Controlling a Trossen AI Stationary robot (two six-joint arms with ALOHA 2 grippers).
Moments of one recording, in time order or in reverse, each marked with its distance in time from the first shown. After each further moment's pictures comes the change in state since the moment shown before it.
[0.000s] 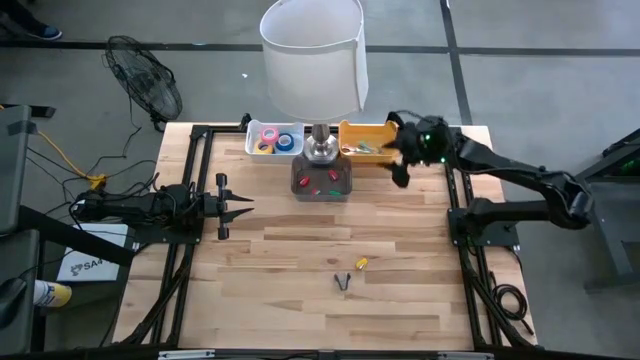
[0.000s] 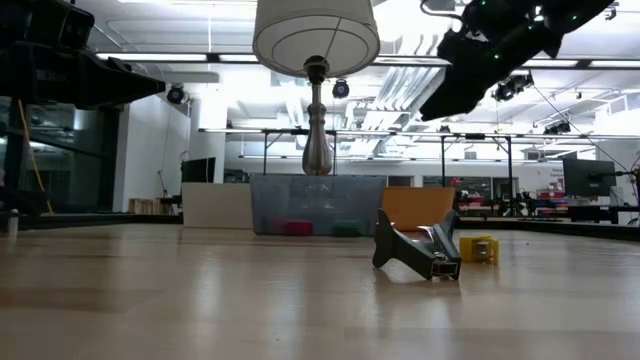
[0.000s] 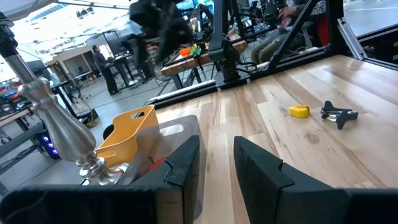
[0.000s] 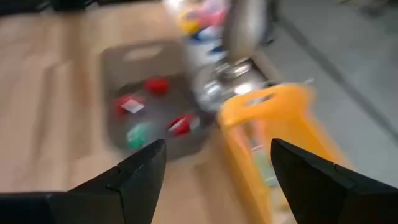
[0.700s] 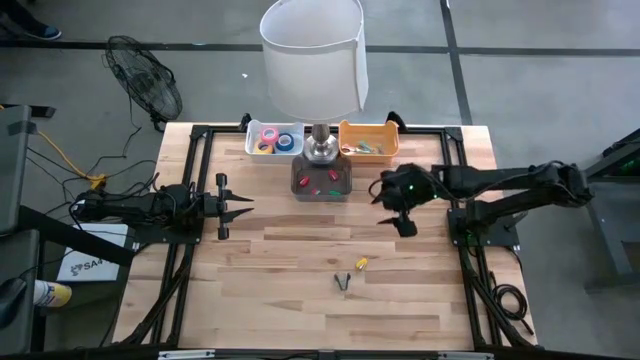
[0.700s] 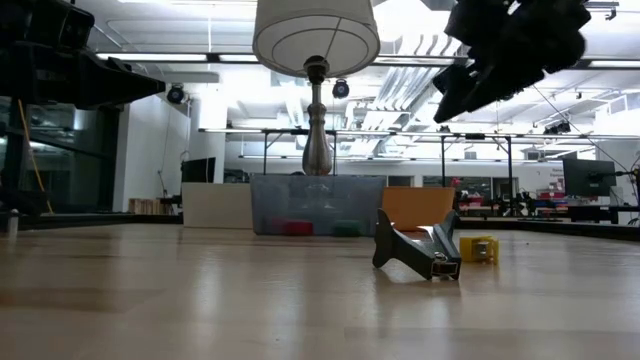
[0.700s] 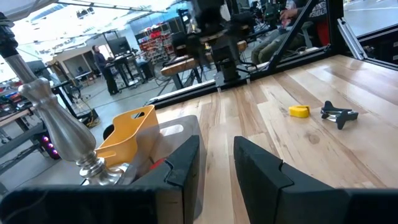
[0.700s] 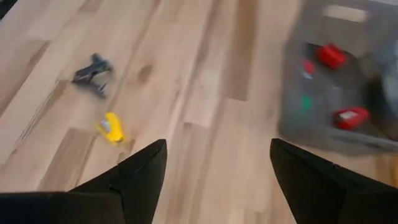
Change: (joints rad) left arm 0.000 0.000 0.000 0.000 0.000 0.000; right arm 0.508 0.043 0.000 -0.192 0.024 -0.073
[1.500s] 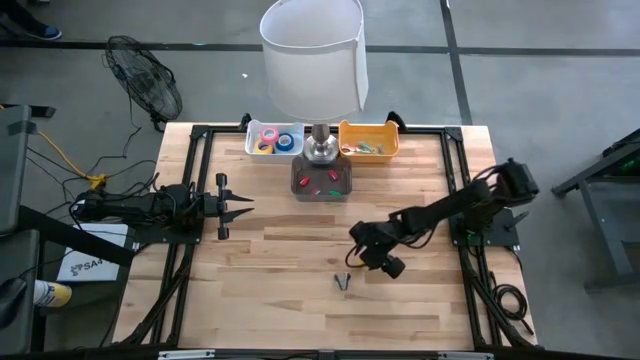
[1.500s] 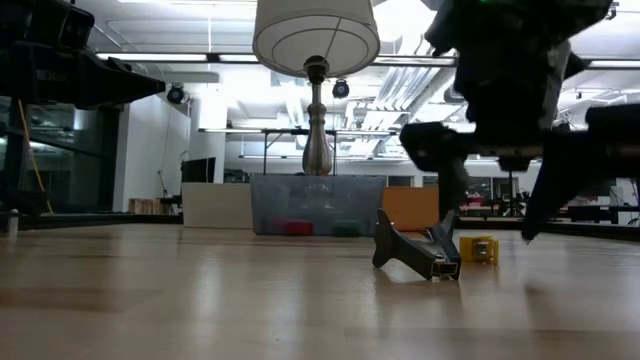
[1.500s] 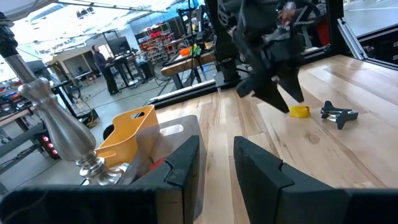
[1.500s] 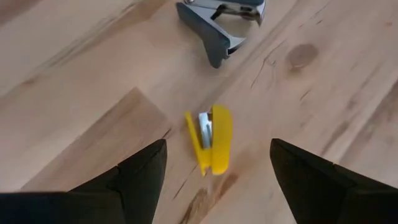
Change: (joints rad) left arm 0.000 0.000 0.000 0.000 0.000 0.000; right arm 0.341 0.523 0.000 0.319 -0.002 -0.235
